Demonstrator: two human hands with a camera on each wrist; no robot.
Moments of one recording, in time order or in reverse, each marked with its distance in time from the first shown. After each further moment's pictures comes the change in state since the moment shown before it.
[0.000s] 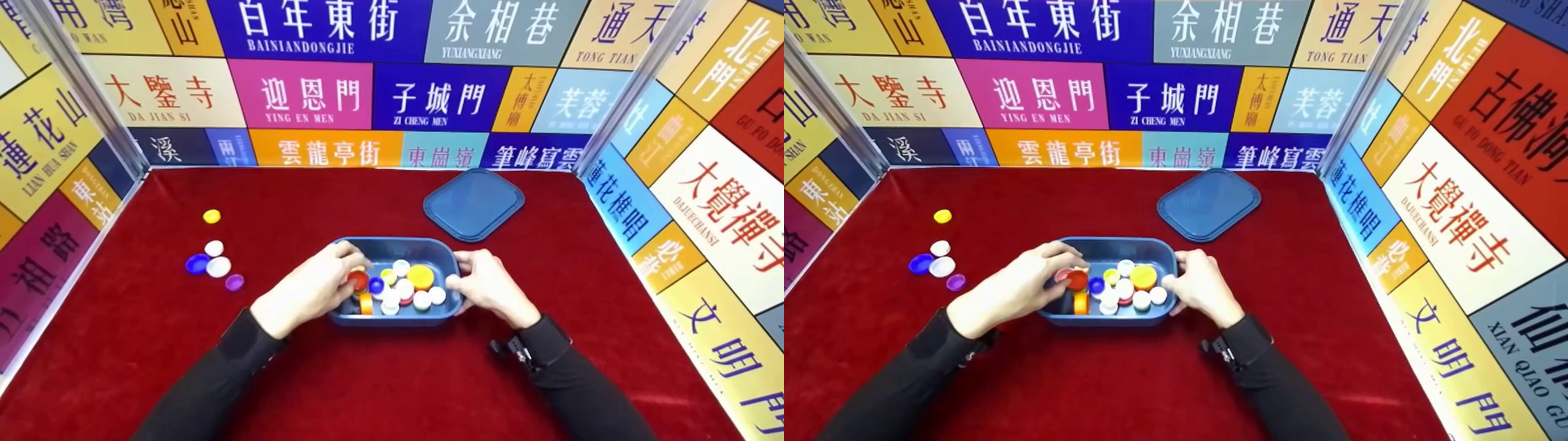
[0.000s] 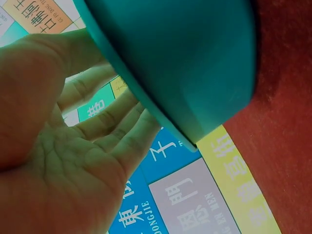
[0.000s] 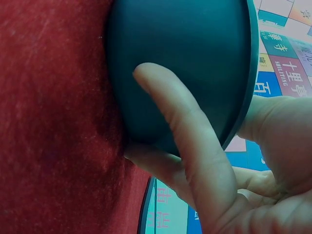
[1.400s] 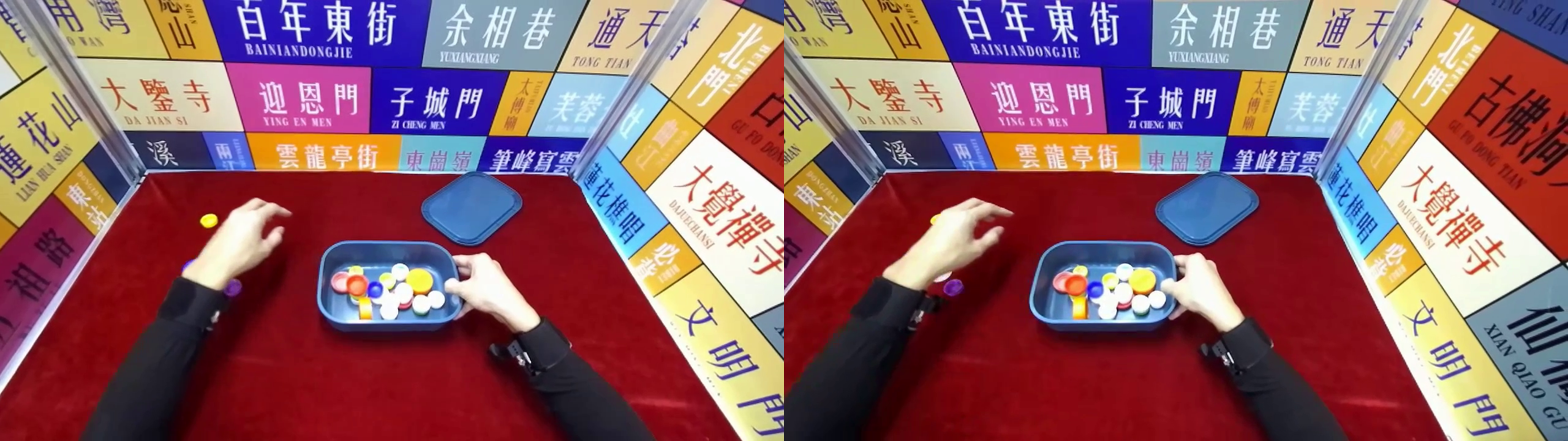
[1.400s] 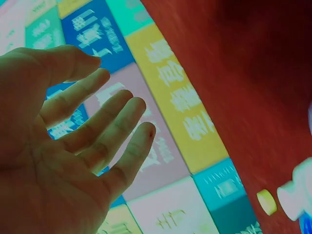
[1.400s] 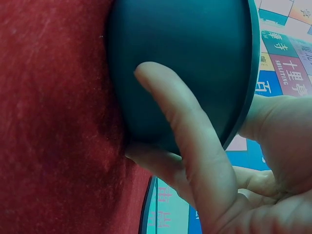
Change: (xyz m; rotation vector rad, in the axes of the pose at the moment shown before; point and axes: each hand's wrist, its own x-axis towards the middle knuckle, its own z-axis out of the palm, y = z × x) left_hand -0.017 -0.124 -0.053 -0.068 0.183 -0.336; right_hand 0.001 0.000 0.000 0.010 0.005 0.009
